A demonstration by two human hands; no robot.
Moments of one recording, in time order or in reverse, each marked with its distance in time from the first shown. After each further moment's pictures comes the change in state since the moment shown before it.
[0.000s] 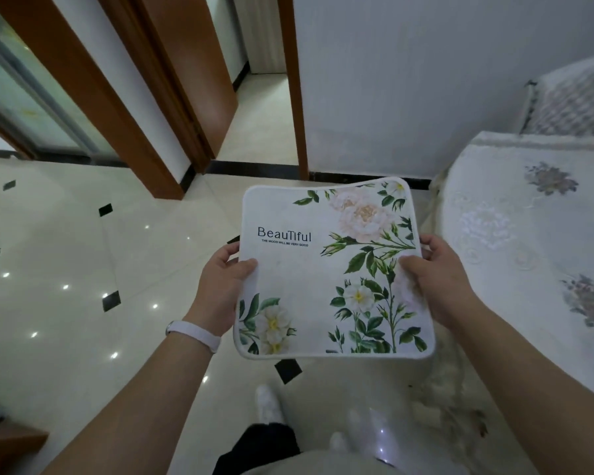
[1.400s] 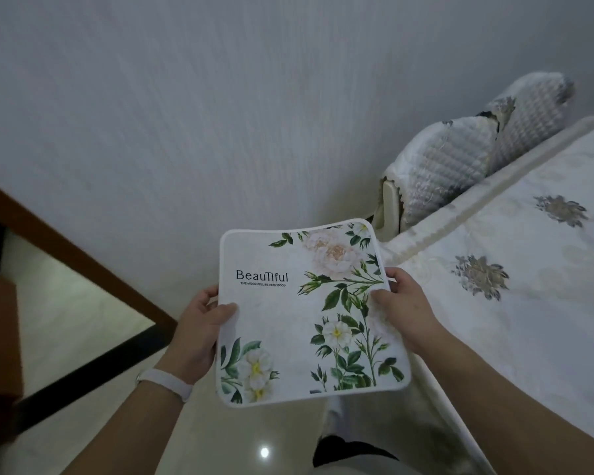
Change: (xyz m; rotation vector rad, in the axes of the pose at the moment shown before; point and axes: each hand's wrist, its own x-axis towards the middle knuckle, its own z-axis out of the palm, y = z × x) left_hand 0.528 0.168 0.401 0.287 -0.745 -0.148; right_hand 0.464 -0.119 -0.058 0.170 0.653 0.123
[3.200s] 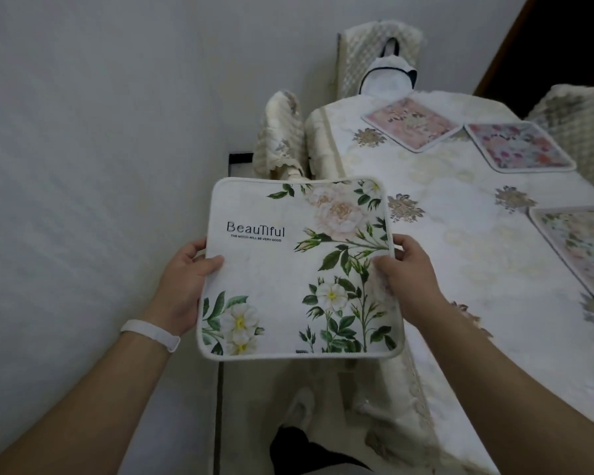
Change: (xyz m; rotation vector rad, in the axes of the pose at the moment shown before) left_hand 0.539 0.224 0.477 0.420 -1.029 -0.100; right_hand 0.354 -0.167 -0.092 0.431 1.162 0.082
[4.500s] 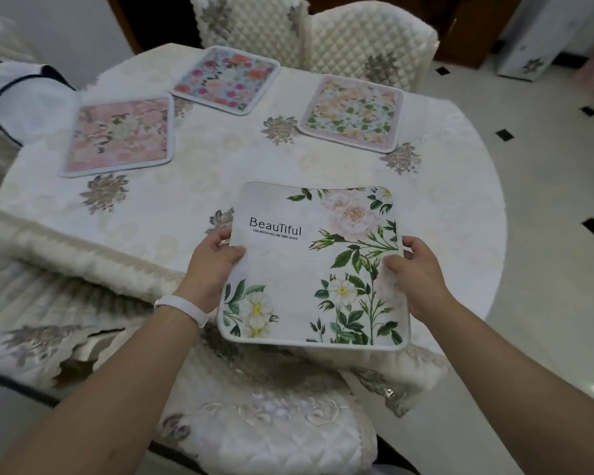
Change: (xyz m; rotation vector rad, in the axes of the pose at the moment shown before) left_hand 0.224 -0.026 0.358 0.636 -1.009 -0.194; right_hand 0.041 0.059 -0.093 0.418 1.082 0.312
